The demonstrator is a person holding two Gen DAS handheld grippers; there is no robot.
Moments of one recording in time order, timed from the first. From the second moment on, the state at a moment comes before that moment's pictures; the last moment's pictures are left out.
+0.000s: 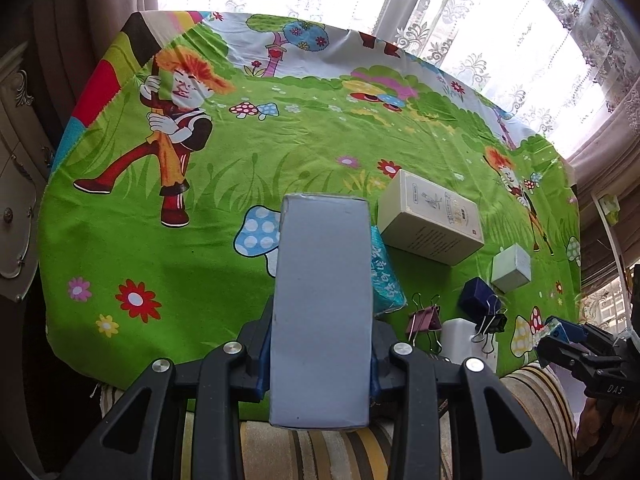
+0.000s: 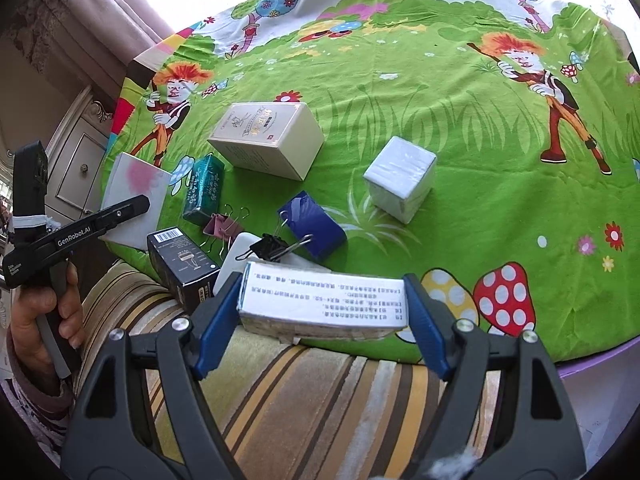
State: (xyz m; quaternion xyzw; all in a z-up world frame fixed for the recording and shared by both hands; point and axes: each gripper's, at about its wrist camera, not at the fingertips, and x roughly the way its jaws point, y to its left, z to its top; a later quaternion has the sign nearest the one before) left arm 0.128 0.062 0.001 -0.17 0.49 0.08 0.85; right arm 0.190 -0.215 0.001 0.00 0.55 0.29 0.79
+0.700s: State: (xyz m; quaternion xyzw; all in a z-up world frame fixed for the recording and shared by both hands) left arm 0.102 -0.037 0.051 -0.16 0.46 -0.05 0.87; right arm 0.117 -0.290 0.062 -0.01 0.48 0.21 0.85
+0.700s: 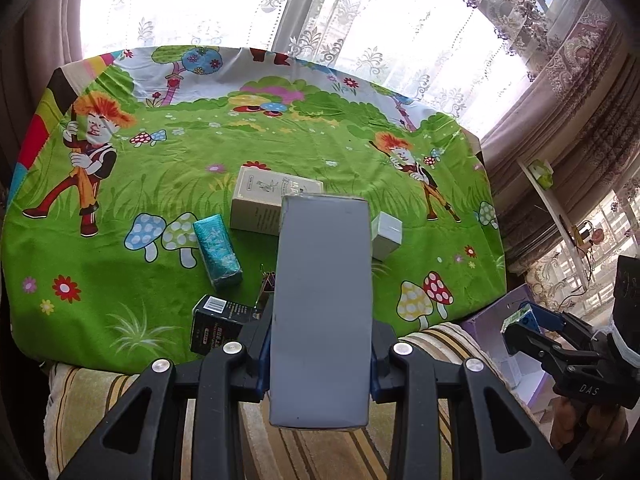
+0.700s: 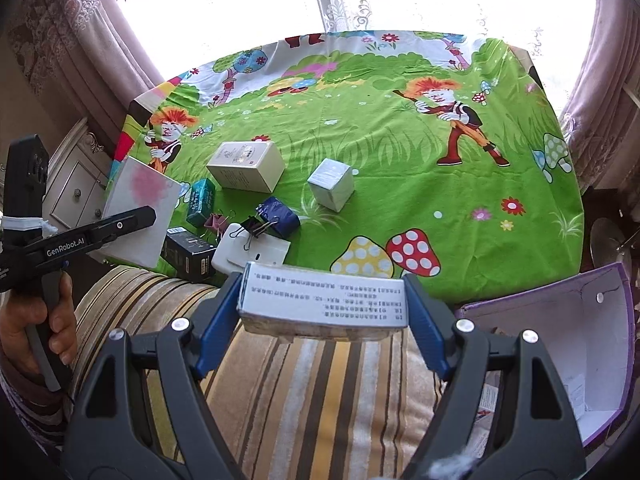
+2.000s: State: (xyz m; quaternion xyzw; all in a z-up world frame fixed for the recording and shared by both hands) left arm 0.088 -0.285 0.057 -0.08 0.50 -0.31 0.81; right arm 0.044 -0.476 0.087 0.03 0.40 -0.06 0.91
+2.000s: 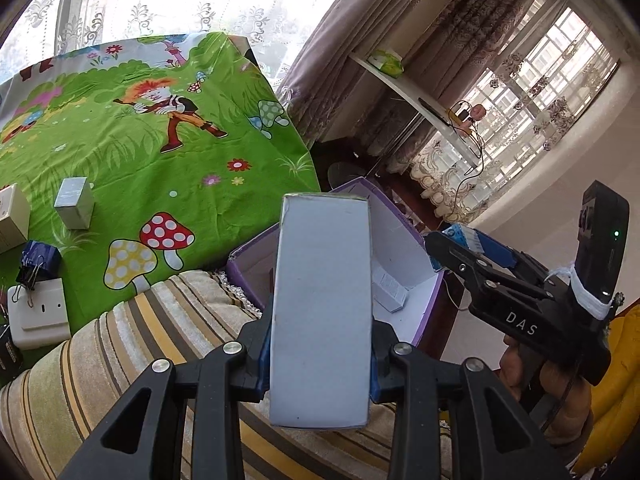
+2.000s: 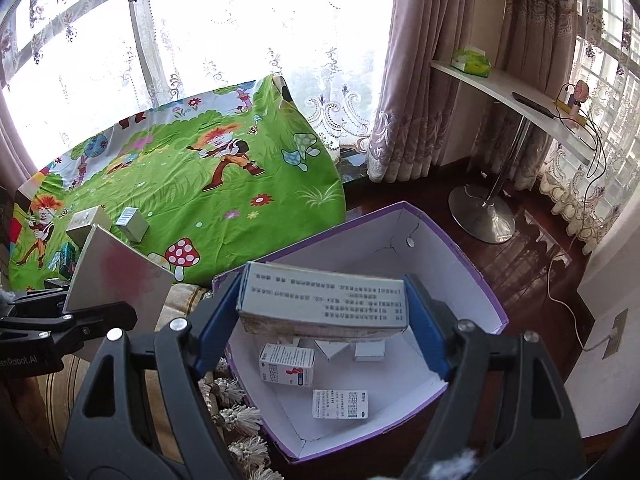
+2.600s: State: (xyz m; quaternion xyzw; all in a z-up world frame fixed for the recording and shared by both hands) left arm 0.087 -0.291 0.062 -0.08 0.49 -0.33 0.80; right arm 0.040 -0.486 0.096 0.05 0.39 -0.07 0.92
